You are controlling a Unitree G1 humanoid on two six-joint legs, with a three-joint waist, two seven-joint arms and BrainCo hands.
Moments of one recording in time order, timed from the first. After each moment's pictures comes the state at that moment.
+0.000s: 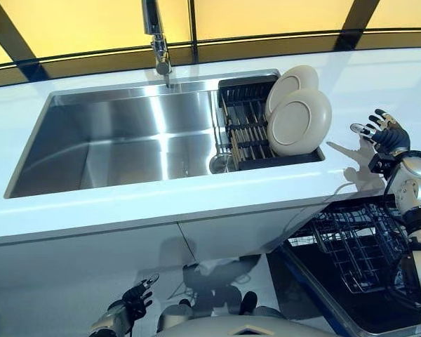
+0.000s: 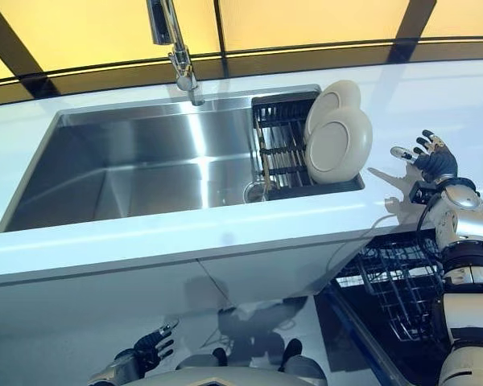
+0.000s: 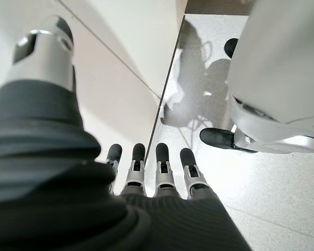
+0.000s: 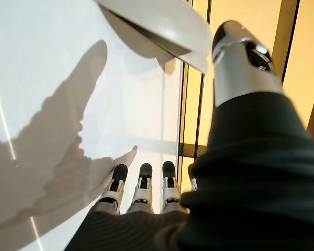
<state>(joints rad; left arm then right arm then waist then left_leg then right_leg) 0.07 0.27 -0.06 1.05 -0.52 0.11 -0.17 -0.63 -0.81 0.06 0.81 0.62 0.11 0.09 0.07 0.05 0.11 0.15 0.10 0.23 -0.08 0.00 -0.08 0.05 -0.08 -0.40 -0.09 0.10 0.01</state>
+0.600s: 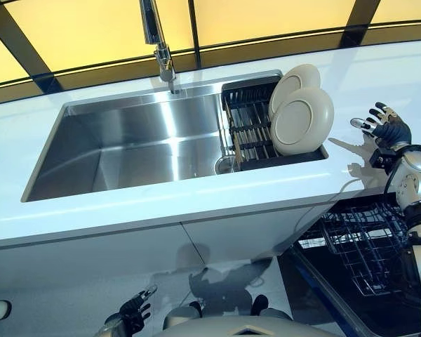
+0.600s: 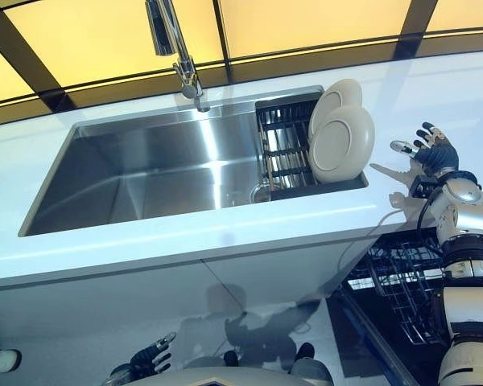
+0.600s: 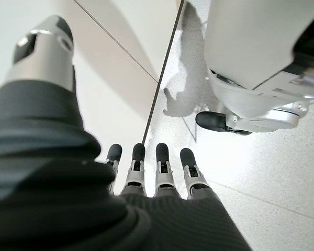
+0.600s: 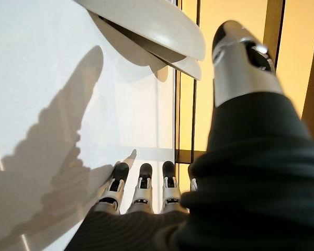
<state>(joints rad) 0.15 0.26 -0.06 1.05 -0.53 0.08 -0.19 -0.68 -0.82 0.07 0.84 0.60 0.08 0.12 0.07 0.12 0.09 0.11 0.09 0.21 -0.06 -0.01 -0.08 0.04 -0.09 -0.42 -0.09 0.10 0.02</state>
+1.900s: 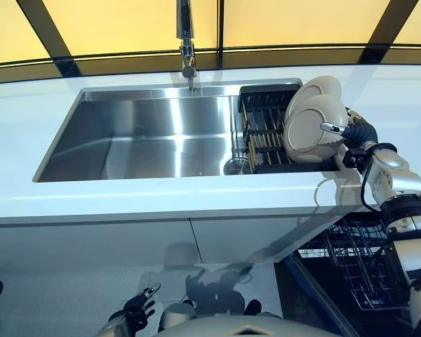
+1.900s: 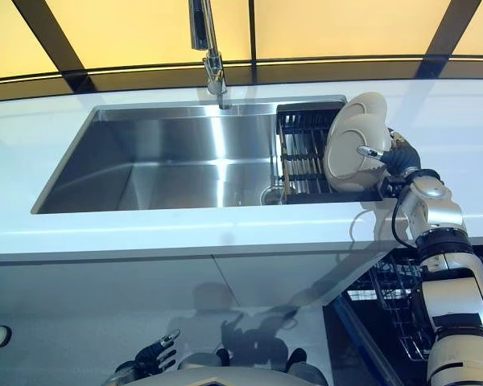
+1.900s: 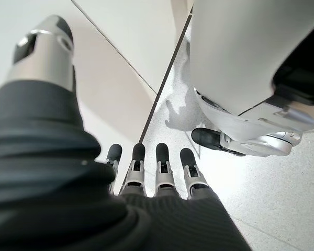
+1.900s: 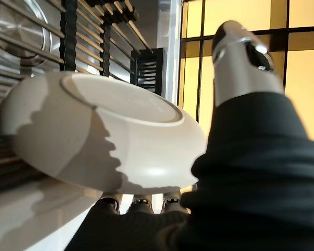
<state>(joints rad) 0.12 0.25 -0.06 1.05 -0.53 0.08 -0.20 -0.72 -0.71 0.17 0.83 0.62 0.13 0.14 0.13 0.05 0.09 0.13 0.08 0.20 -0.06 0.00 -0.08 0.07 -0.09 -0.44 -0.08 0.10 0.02</state>
